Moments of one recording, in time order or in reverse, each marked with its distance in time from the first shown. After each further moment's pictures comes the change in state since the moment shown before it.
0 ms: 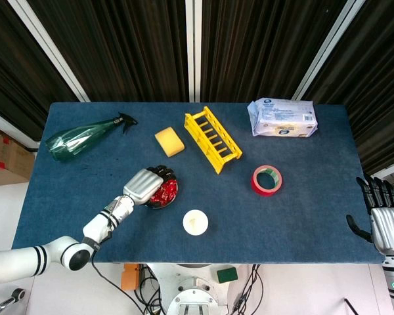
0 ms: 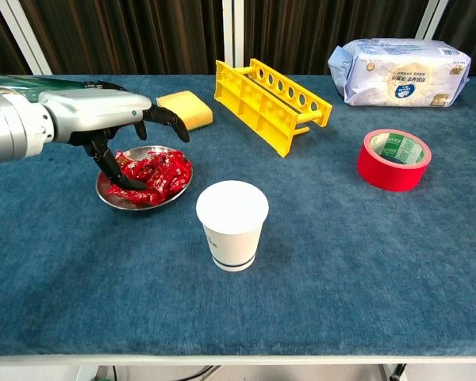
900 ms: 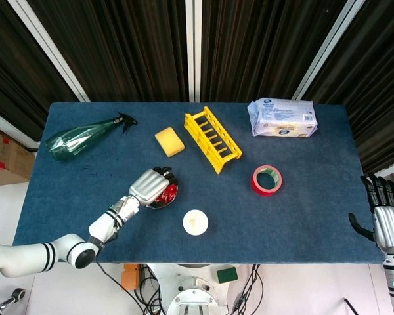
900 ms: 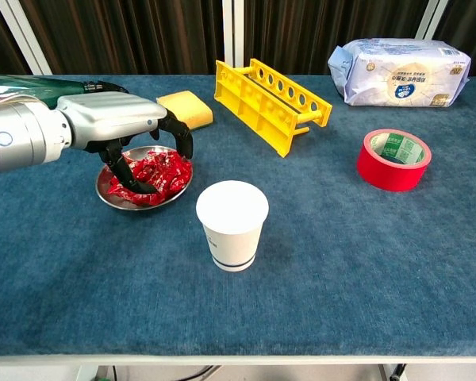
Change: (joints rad) left arm -0.054 -0.046 0.044 0.063 0.040 0.036 0.015; right arm -0.004 0.000 0.016 -0.015 0.036 -0.005 -0.003
